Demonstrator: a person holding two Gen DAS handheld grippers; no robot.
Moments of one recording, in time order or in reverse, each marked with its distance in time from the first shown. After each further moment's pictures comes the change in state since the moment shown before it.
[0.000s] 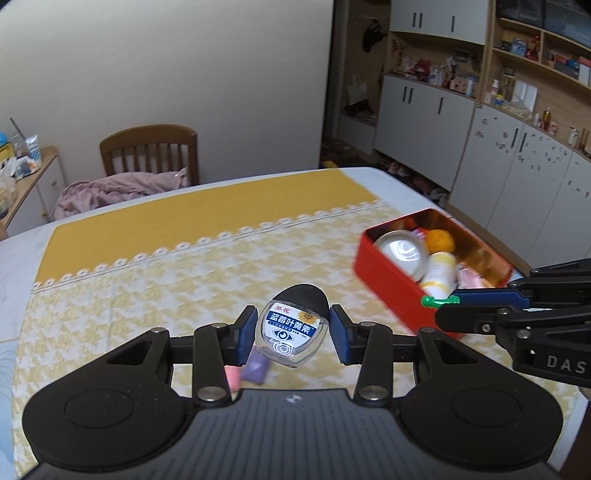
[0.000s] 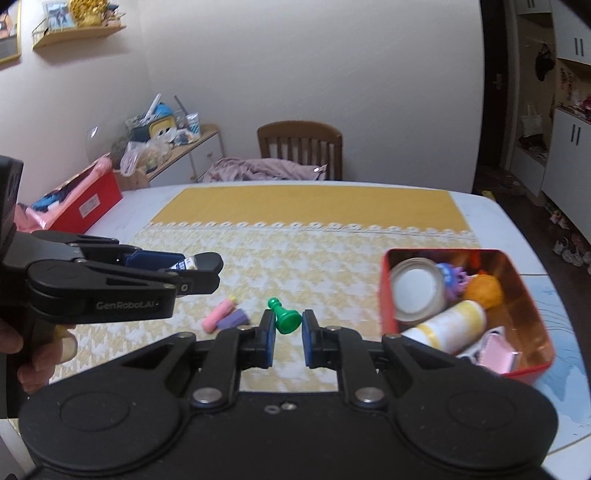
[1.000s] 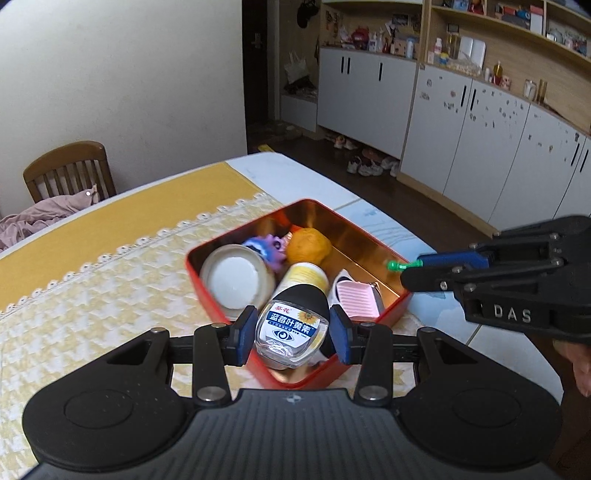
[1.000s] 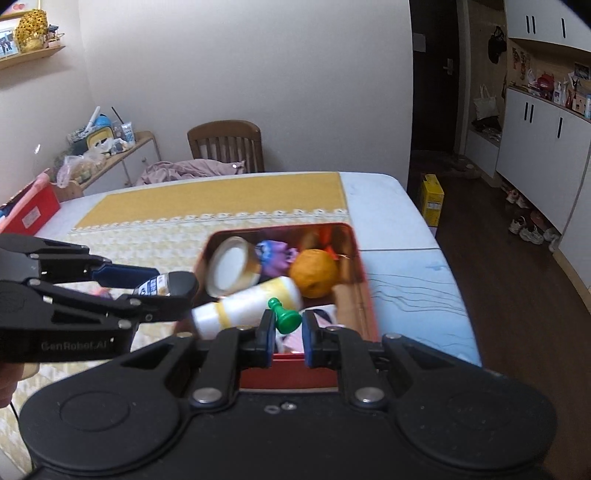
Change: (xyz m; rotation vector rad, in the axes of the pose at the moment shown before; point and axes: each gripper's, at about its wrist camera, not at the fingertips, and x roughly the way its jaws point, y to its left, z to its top) left arm 0.075 -0.169 0.028 0.136 0.076 -0.091; right arm -0.029 -0.168 -0.025 0.056 0.019 -0.102
